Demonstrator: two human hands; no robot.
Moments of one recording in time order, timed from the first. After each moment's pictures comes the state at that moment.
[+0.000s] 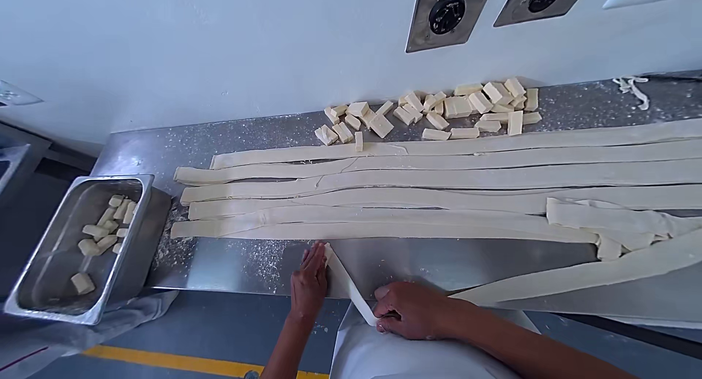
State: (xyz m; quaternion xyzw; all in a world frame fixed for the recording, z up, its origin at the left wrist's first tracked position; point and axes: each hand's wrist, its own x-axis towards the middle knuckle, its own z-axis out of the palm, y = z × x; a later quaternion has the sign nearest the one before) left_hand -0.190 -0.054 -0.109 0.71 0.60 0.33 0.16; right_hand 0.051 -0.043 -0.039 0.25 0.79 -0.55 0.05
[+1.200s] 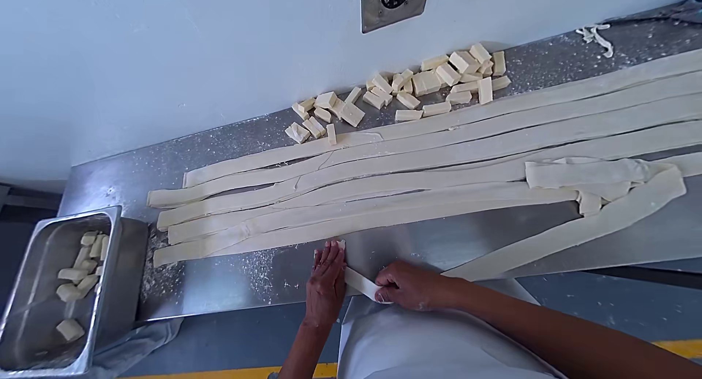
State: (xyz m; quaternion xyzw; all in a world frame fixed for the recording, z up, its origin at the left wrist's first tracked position) left_hand -0.162 -0.055 -0.115 0.77 0.52 0.33 0.18; right_hand 0.068 -0.041 -0.055 0.39 0.66 -0.64 0.02
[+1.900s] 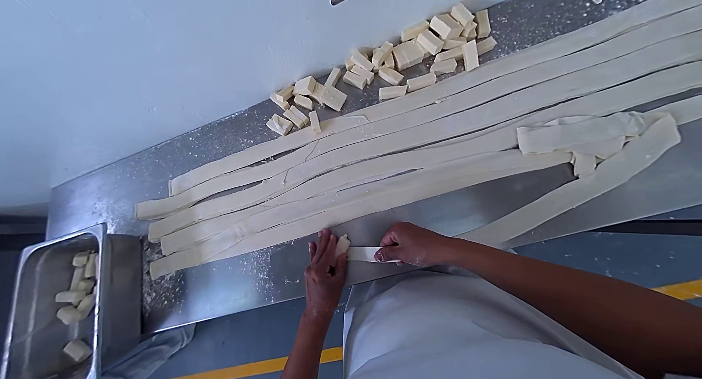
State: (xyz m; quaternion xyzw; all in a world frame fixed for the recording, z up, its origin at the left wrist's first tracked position) left_hand -0.165 -0.053 -0.115 0.75 0.53 0.31 0.26; right_hand 0.082 -0.022 -0.057 0.52 0.54 -0.66 -0.01
